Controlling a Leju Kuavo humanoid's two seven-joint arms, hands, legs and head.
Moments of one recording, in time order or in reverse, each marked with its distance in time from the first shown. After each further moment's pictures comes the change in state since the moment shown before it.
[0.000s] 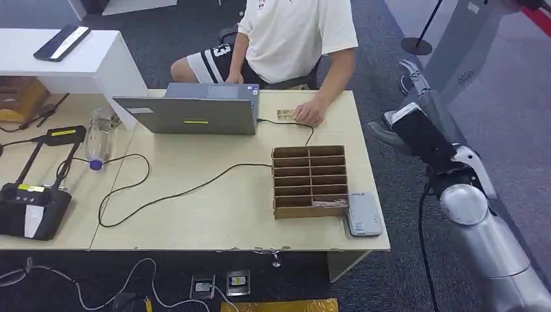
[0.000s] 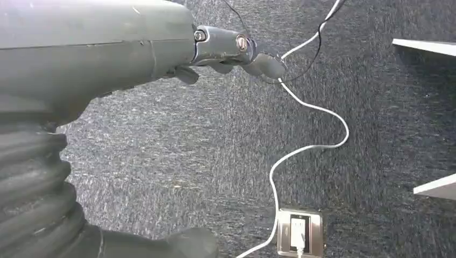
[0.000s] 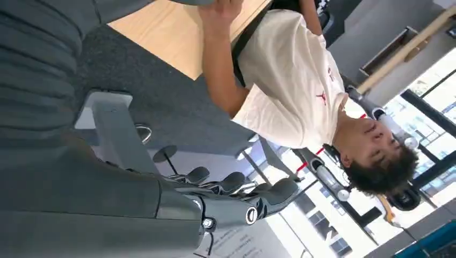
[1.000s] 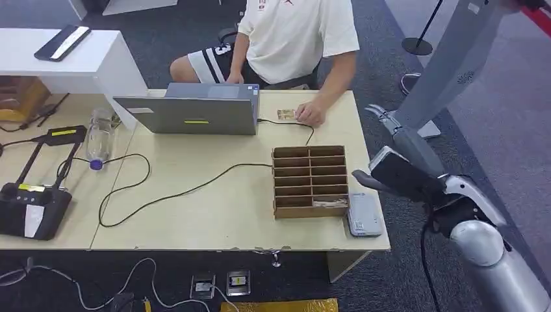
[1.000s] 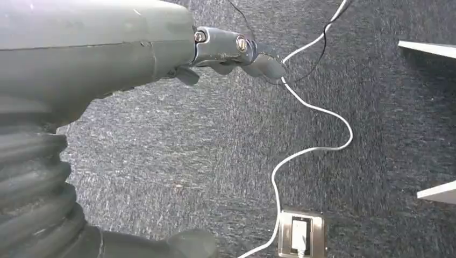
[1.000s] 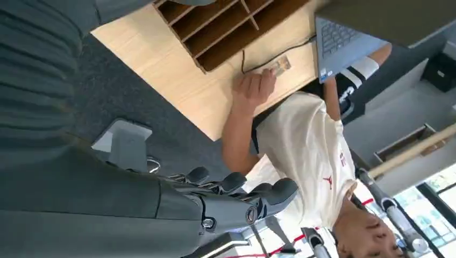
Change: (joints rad) left arm 0.002 0.001 0.000 0.000 0.022 -0.001 -0.002; right arm 0.164 -0.076 0.008 -0.269 -0.041 0.256 0.167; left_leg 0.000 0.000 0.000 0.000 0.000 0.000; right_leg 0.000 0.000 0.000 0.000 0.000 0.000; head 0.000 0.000
